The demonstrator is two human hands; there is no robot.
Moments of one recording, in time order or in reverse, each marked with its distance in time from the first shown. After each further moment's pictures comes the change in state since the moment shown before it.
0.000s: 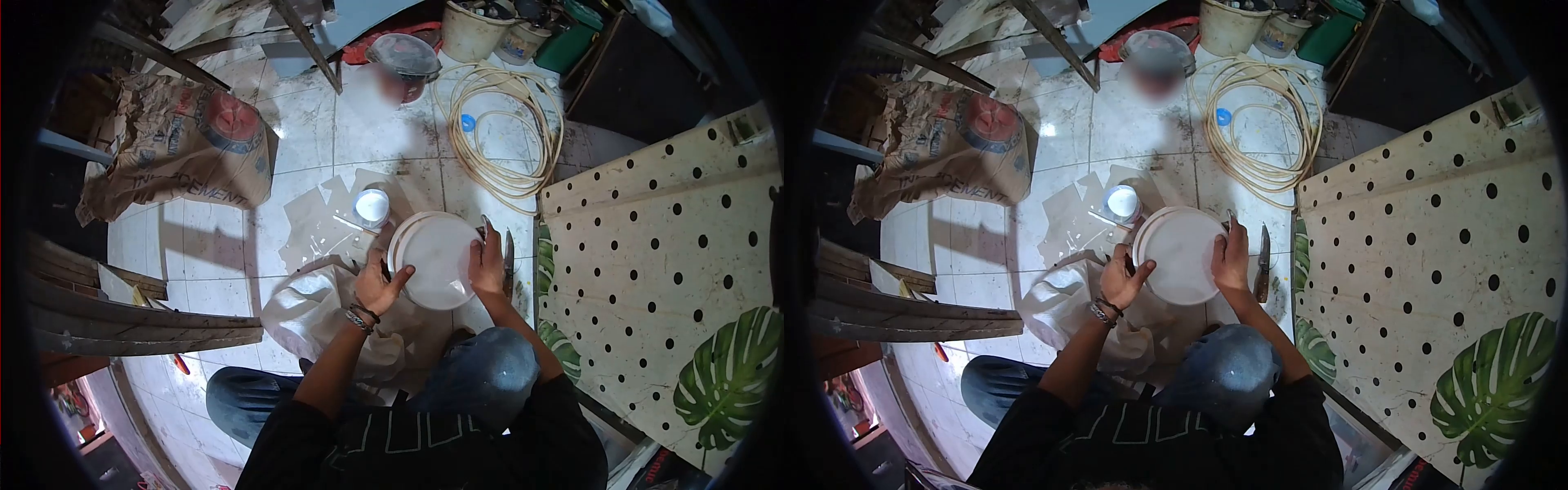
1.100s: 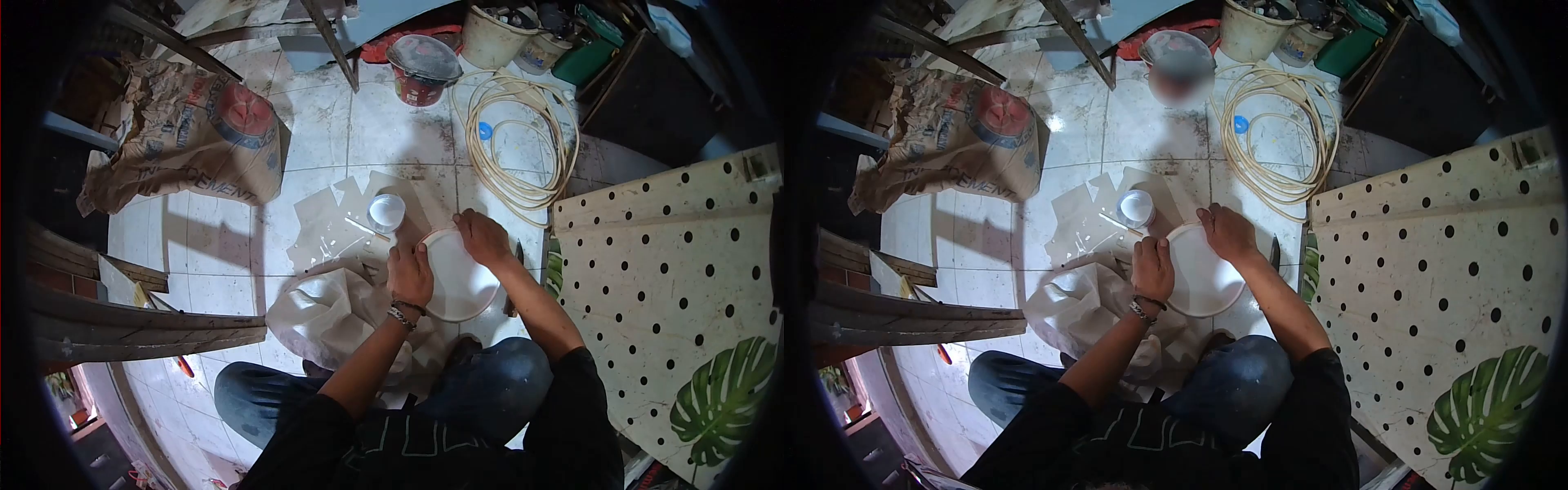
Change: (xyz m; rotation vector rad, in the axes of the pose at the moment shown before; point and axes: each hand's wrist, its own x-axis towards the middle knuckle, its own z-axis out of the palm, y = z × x) left_hand 0.023 0.035 0.041 0.045 0.340 0.001; right_hand 0.090 -0.034 0.020 -0.371 -0.530 0.025
